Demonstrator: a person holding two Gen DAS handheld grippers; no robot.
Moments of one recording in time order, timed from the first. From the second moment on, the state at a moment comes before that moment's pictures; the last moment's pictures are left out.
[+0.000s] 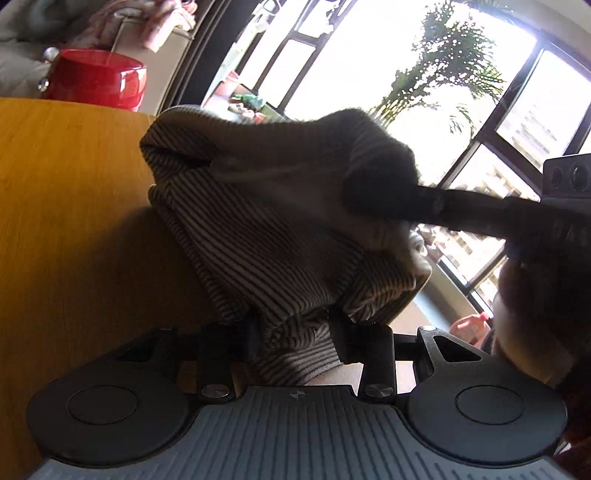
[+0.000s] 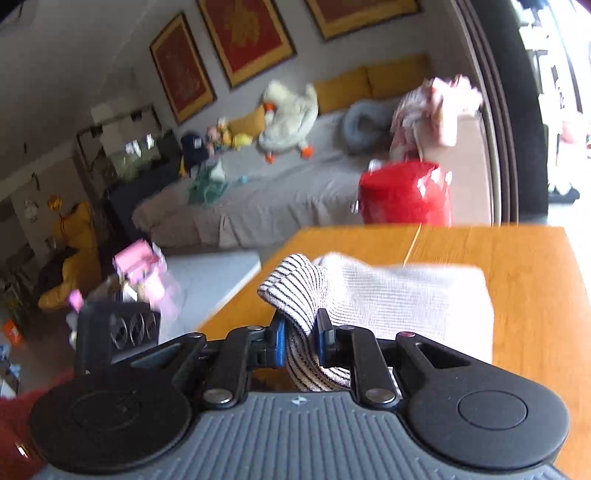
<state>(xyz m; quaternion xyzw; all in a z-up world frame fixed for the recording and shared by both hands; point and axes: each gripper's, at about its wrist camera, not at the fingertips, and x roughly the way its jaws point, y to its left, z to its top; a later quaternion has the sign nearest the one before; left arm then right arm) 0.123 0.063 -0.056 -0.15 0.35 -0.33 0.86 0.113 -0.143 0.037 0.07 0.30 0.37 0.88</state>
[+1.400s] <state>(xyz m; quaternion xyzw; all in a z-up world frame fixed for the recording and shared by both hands) 0.142 0.058 0.002 -0.17 0.34 -0.31 0.87 -0.002 -0.055 -0.038 -0.39 0.16 0.29 0.86</state>
